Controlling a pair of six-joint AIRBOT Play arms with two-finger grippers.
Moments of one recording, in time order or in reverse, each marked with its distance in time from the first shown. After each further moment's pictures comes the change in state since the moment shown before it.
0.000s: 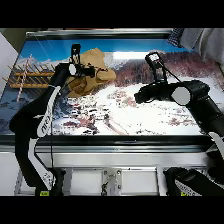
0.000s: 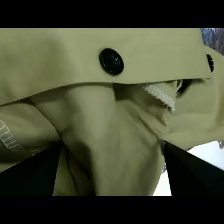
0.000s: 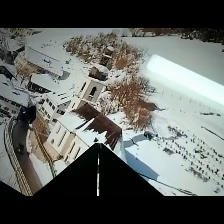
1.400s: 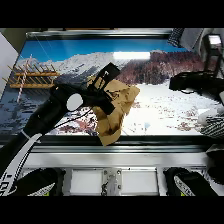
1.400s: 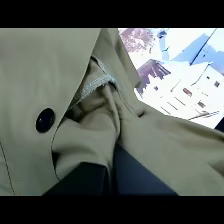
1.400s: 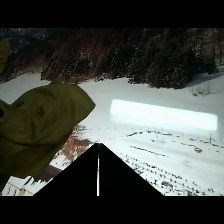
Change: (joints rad) left arm -0.424 0.774 -0.585 -0.001 -0.213 0.361; right arm -0.311 0.214 -0.001 -0.012 0.000 0.027
